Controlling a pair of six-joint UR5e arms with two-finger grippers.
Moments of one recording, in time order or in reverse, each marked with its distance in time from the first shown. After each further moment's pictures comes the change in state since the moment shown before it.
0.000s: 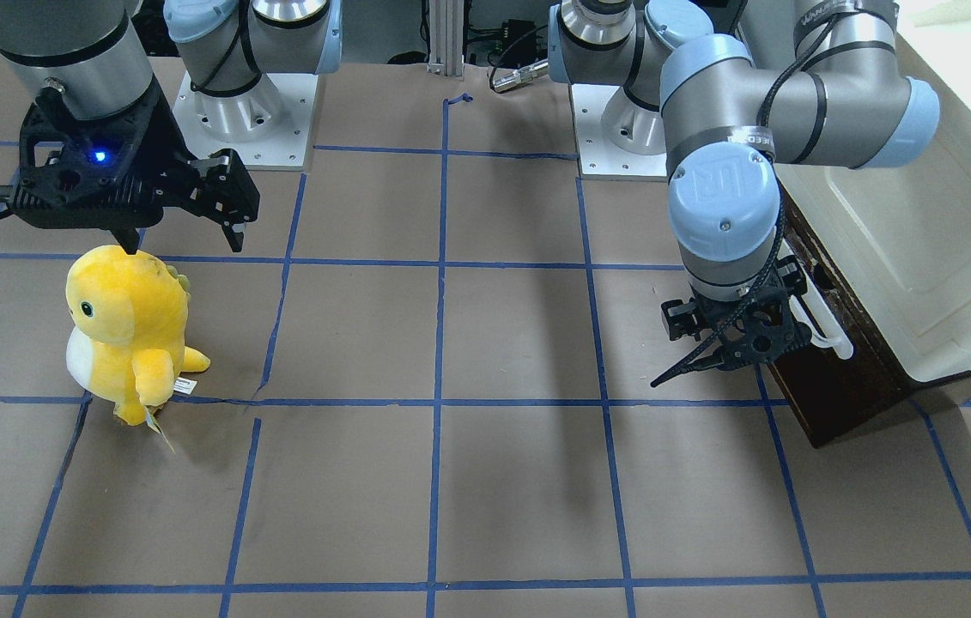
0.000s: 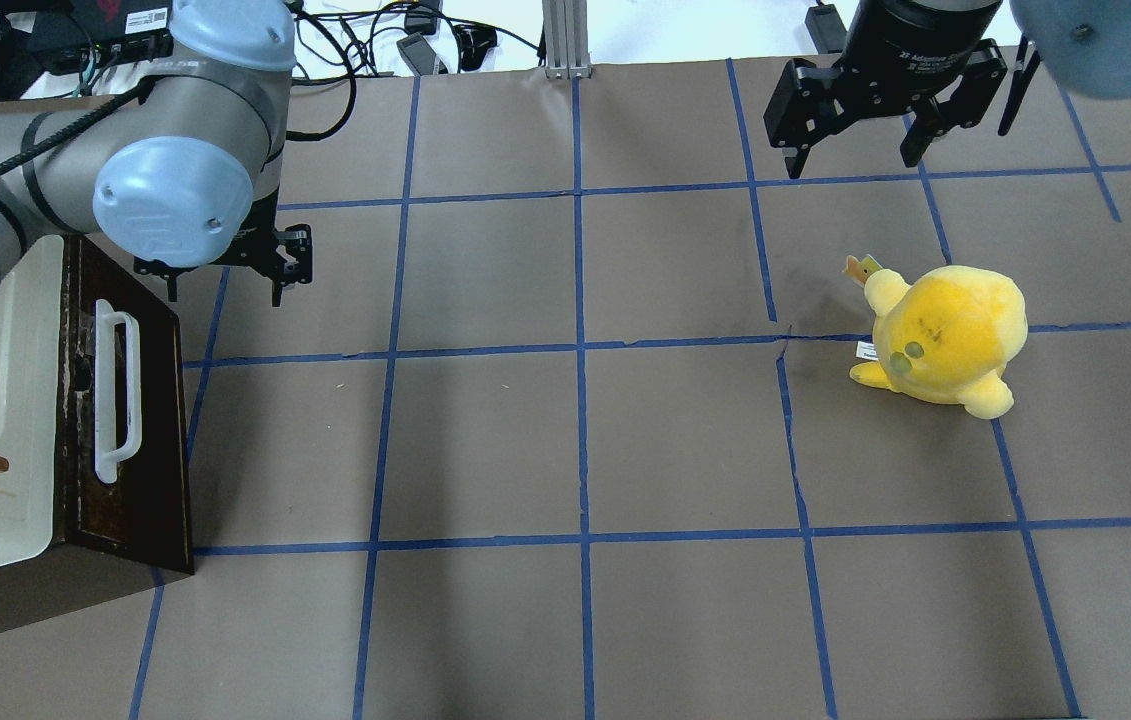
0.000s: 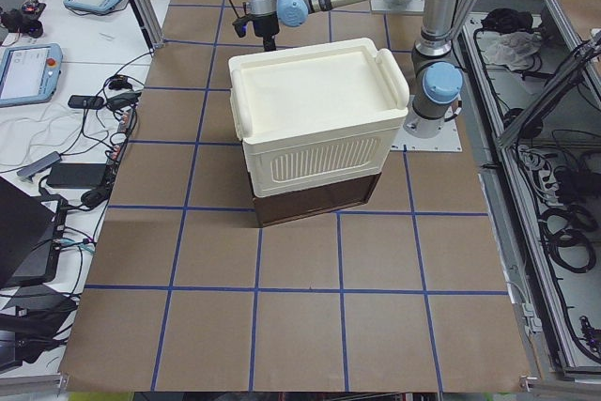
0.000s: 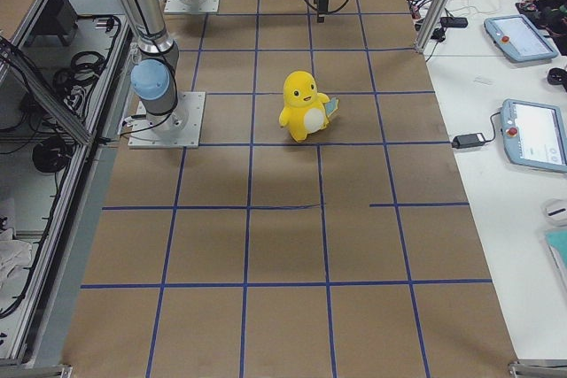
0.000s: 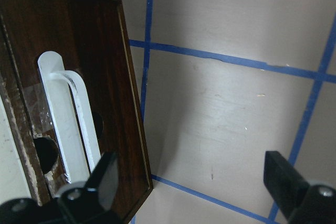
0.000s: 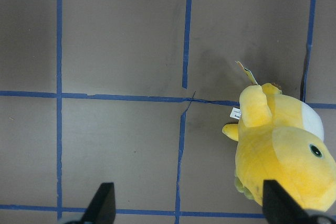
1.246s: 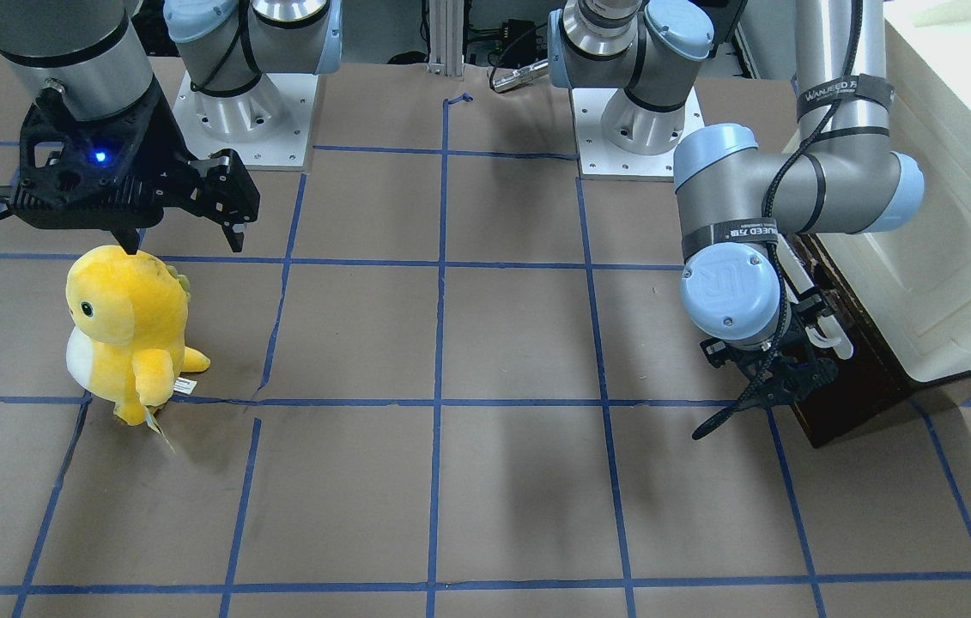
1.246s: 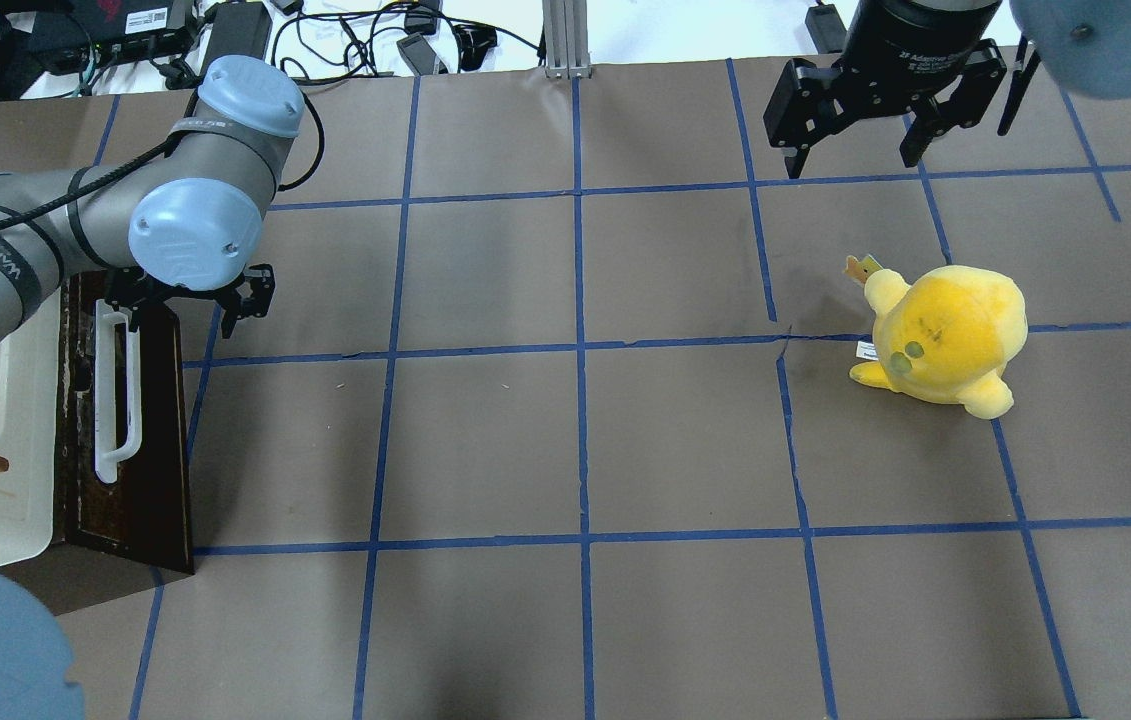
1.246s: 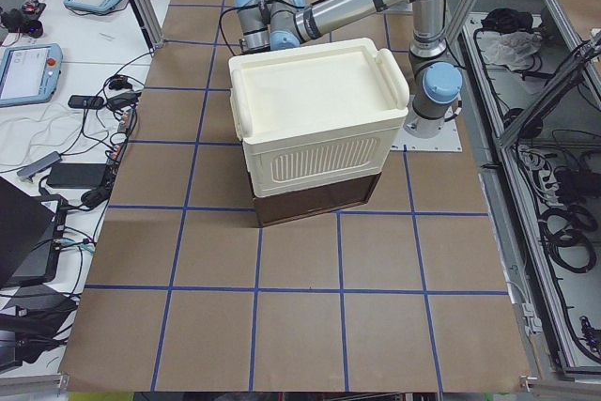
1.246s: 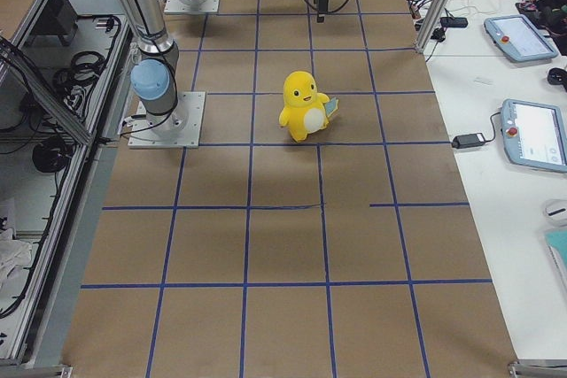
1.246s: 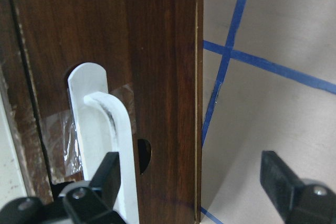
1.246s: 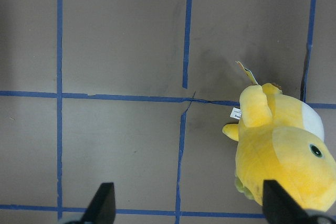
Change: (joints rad) left arm 0.070 -0.095 -0.052 0.043 0.162 -0.082; right arm 0.000 0.000 0.000 0.000 0.000 0.000
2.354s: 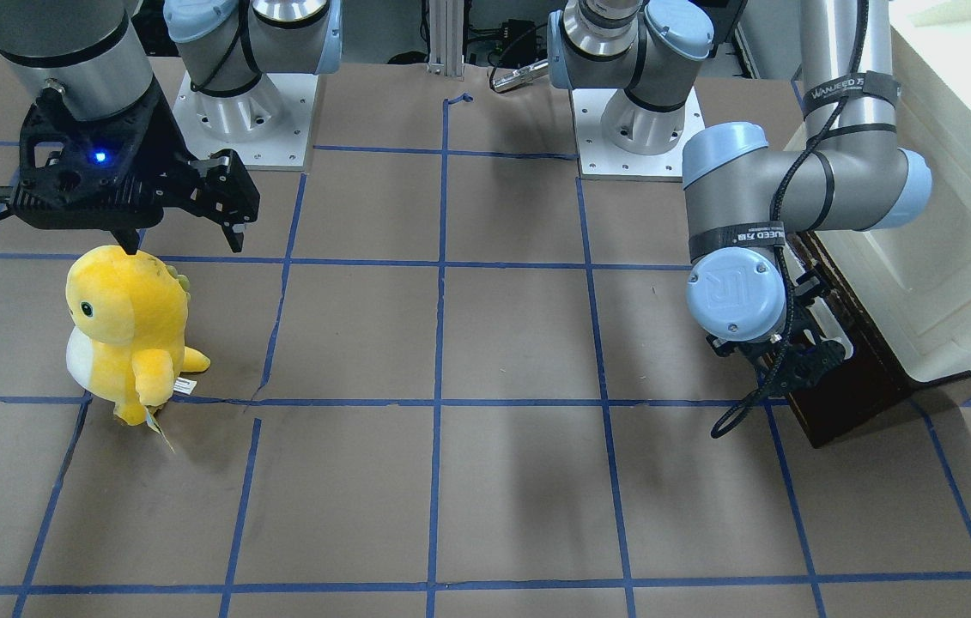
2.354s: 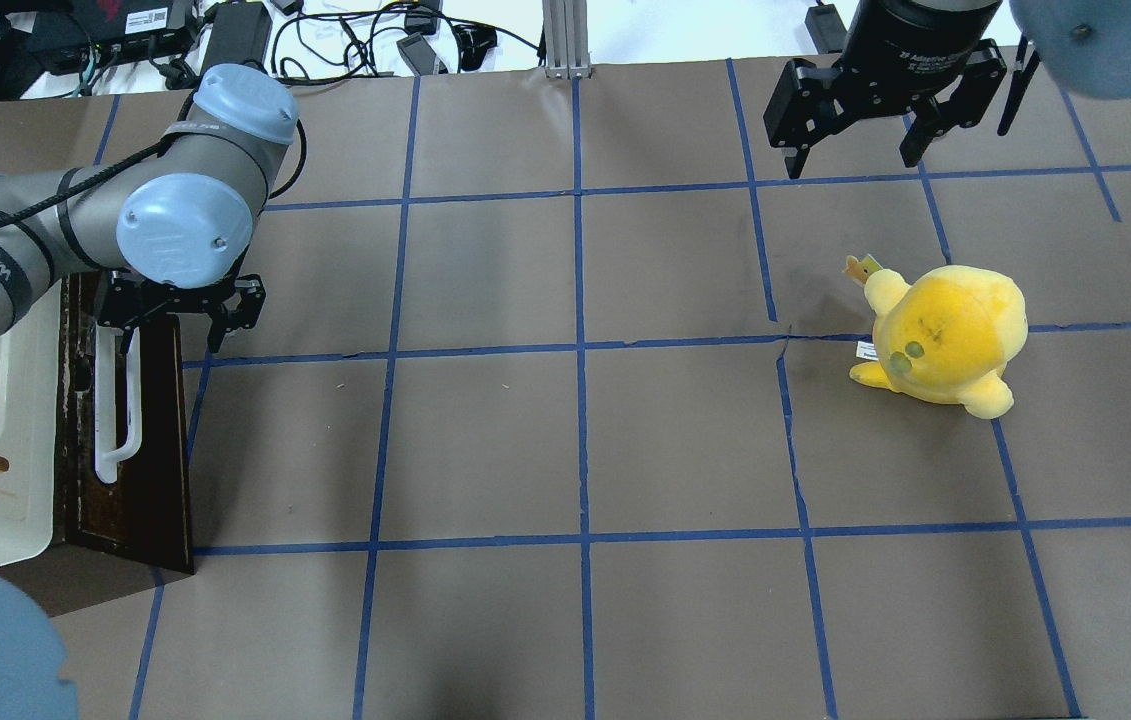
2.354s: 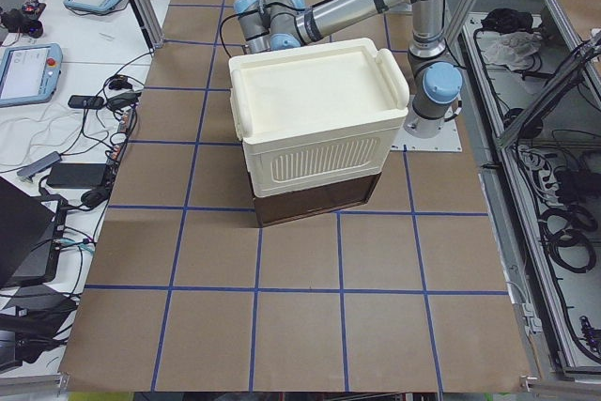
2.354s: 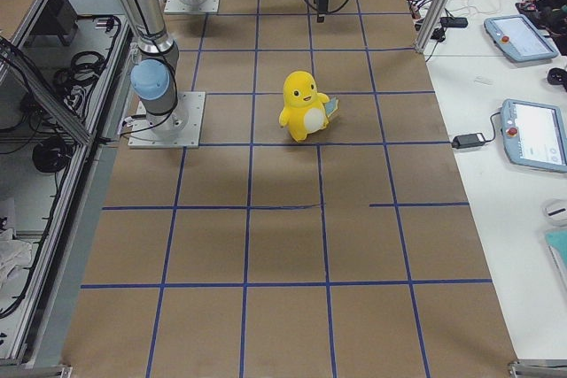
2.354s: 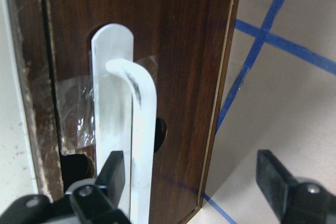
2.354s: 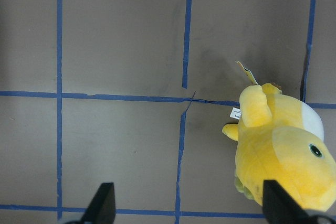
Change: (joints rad) left arm 0.014 0.009 -0.007 -0.103 0.004 -0.153; right arm 0.000 0.000 0.000 0.000 0.000 0.000
